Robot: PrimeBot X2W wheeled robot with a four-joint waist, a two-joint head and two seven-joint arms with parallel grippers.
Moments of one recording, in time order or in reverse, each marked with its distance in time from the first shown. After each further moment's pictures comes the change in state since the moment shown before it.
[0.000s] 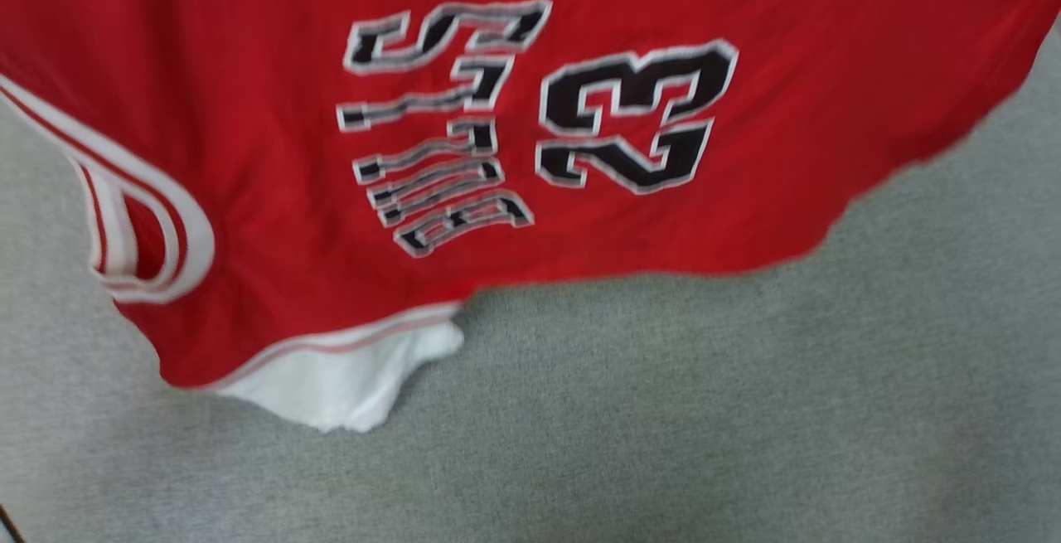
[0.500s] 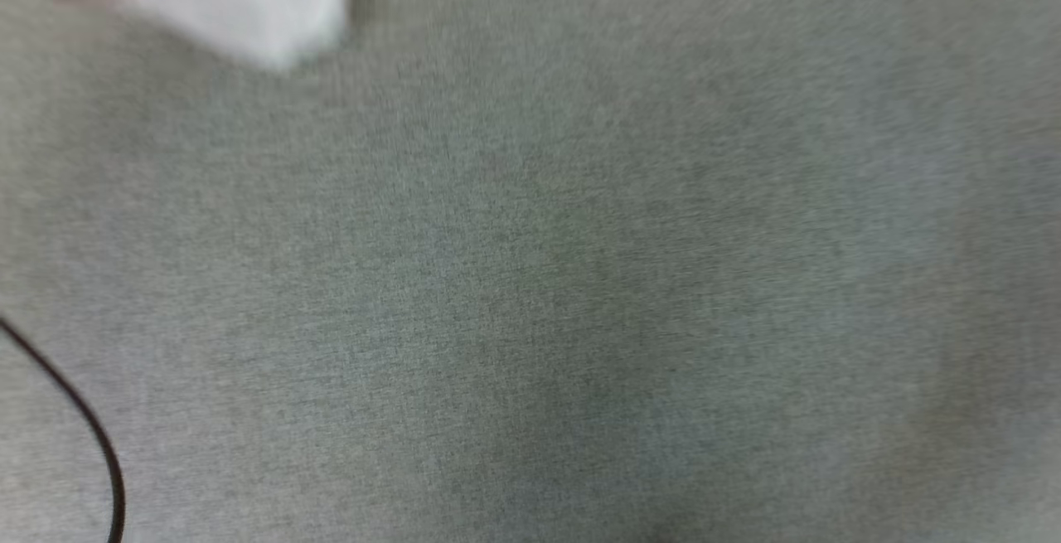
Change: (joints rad) left arm -0.778 -0.085 -0.168 0.533 0.095 -0.199 -0.066; right arm -0.506 0.045 0.013 0.361 -0.067 0.000 -0.175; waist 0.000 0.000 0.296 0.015
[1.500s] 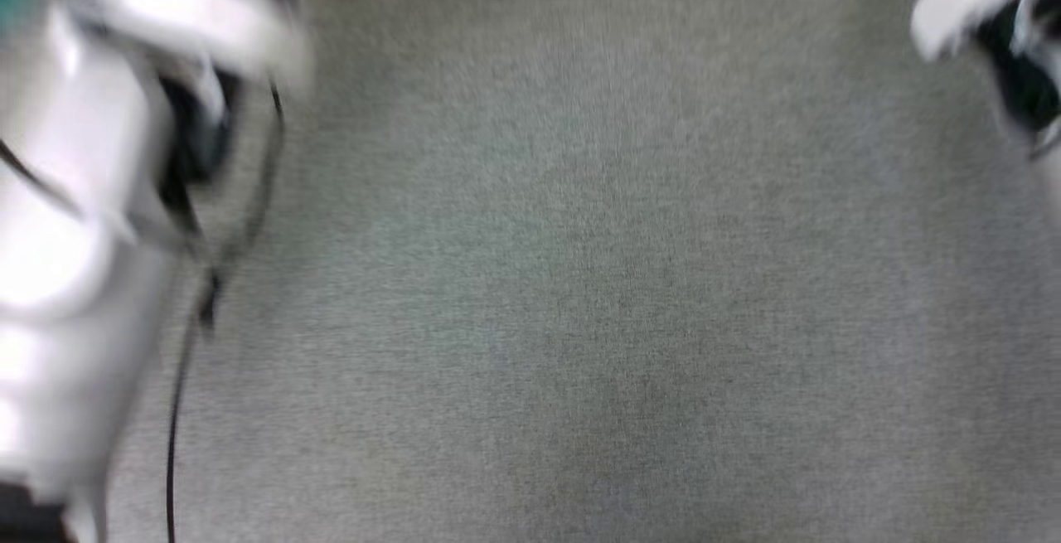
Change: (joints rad) left arm 0.664 -0.229 -0.208 0.307 -0.001 -0.011 -0.322; right arm 0.298 0.004 0.364 0.603 0.065 0.000 -0.467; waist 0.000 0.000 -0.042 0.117
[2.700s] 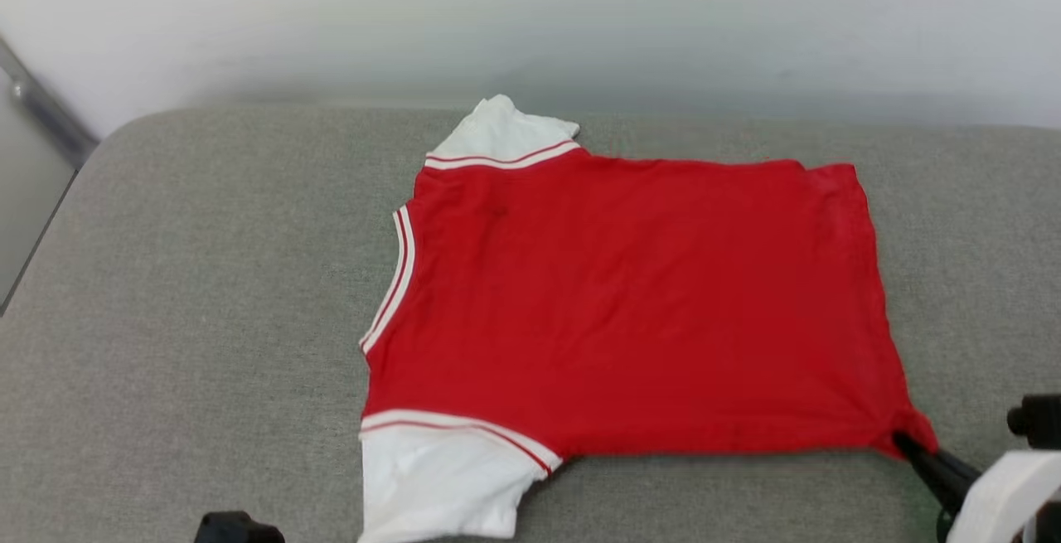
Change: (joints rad) left arm 1.153 0.372 -0.139 -0.588 -0.324 0.100 0.344; right arm 1.033 -0.207 -0.078 -0.346 0.340 0.000 0.166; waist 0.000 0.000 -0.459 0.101
